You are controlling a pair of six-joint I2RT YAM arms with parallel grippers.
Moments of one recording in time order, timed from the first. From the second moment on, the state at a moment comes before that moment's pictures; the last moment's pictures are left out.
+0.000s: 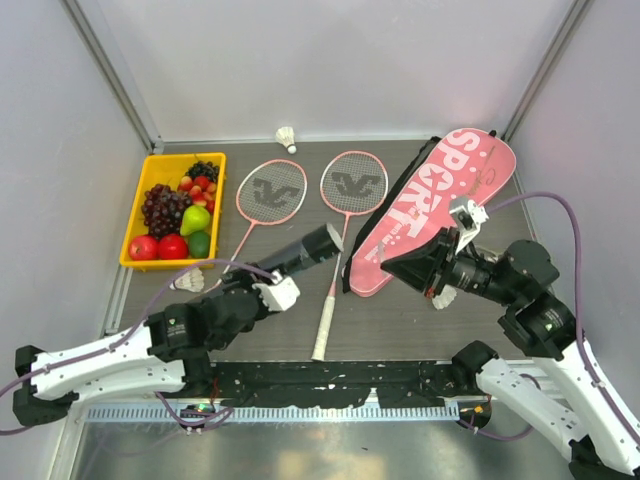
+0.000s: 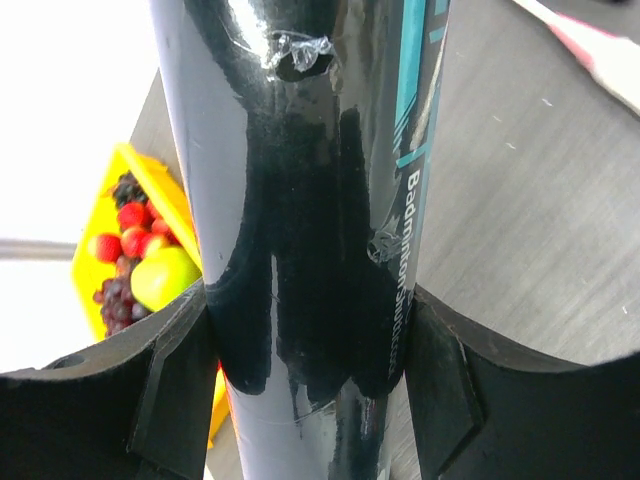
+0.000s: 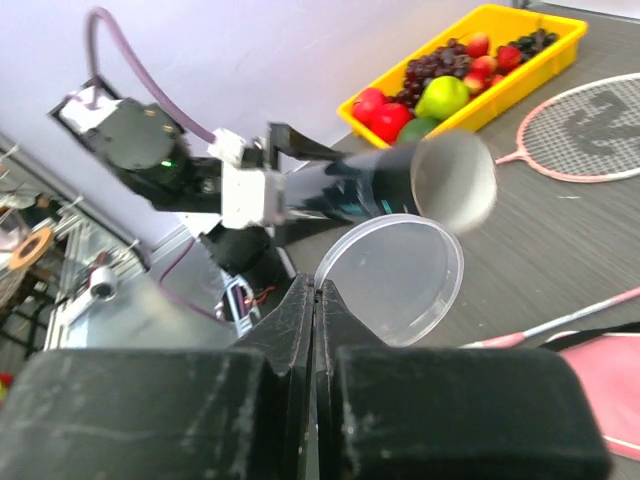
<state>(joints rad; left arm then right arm) -1.25 0.64 0.62 -0.57 -0.67 0.39 0.57 0.56 0.89 -0.30 -0.60 0.47</state>
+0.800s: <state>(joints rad) -1.19 0.19 0.60 -0.53 -0.84 0.34 0.82 1.35 0.93 -0.19 -0.07 0.50</state>
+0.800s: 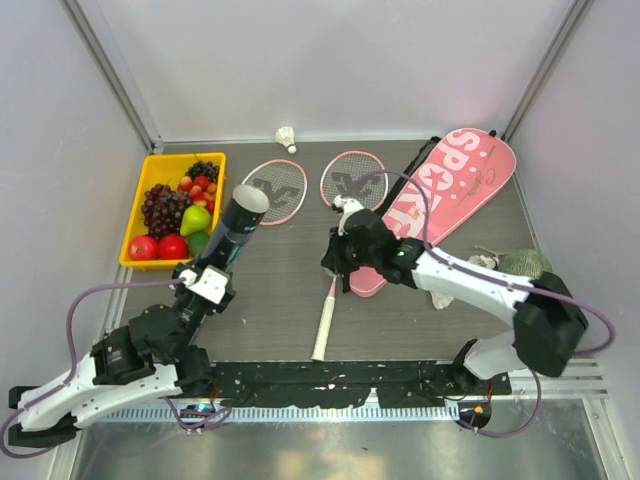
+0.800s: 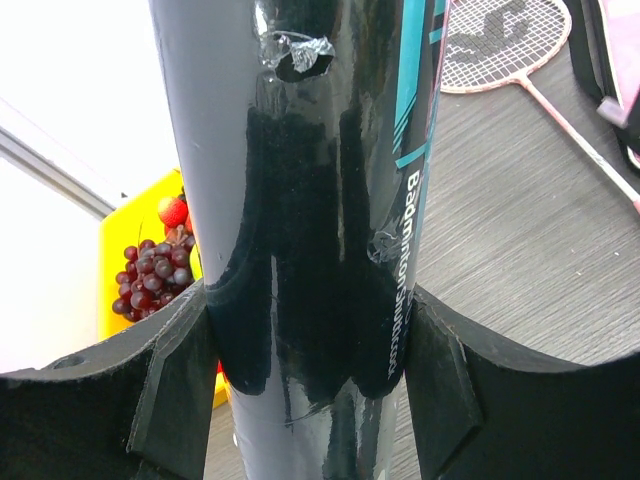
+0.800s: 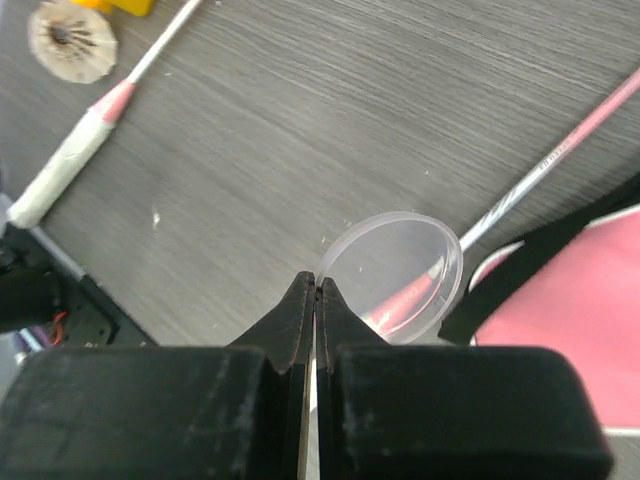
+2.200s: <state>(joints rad) -1.19 0.23 0.60 -0.54 -0.76 0.34 0.90 1.09 0.76 -0.22 0.26 0.75</state>
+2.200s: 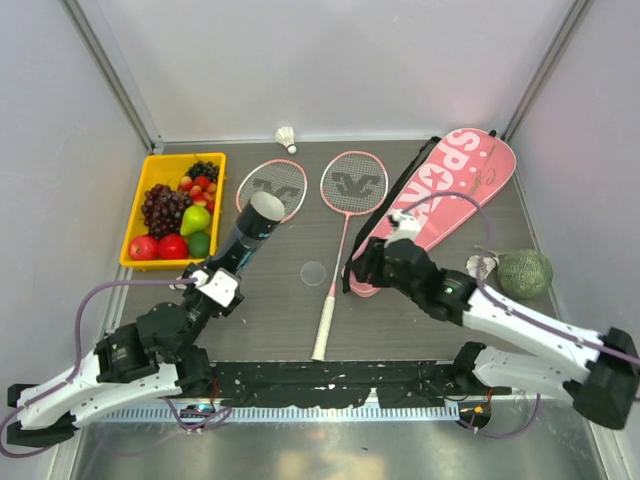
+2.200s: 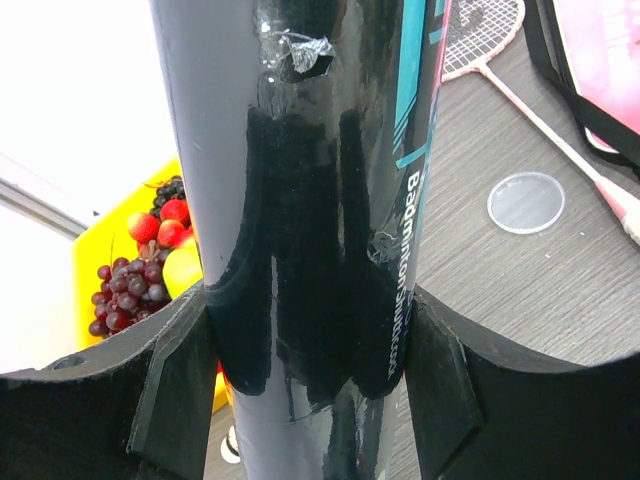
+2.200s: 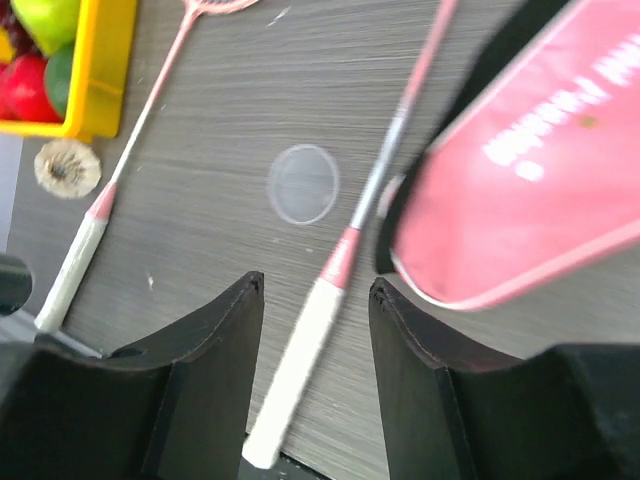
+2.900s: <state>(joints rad) -1.19 0.29 0.60 -0.56 -0.70 0.33 0.62 0.53 0.52 -0.84 0.69 1.09</state>
